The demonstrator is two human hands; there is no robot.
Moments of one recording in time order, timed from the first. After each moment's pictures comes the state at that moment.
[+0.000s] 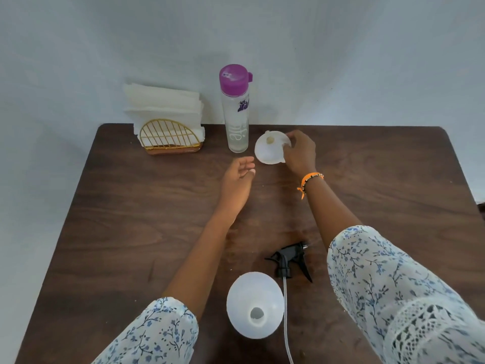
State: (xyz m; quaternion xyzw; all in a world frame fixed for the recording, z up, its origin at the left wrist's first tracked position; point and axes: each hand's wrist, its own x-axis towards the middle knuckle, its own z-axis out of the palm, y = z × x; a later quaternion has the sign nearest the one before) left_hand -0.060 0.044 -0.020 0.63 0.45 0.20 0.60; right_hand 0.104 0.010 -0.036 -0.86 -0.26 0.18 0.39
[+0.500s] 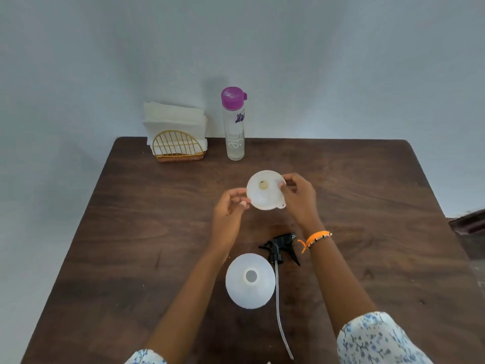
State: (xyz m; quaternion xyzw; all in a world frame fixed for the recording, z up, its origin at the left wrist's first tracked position) left_hand -0.130 -0.033 0.019 0.60 0.41 0.27 0.63; right_hand 0.016 -0.096 0.018 -0.80 -0.25 0.21 0.51
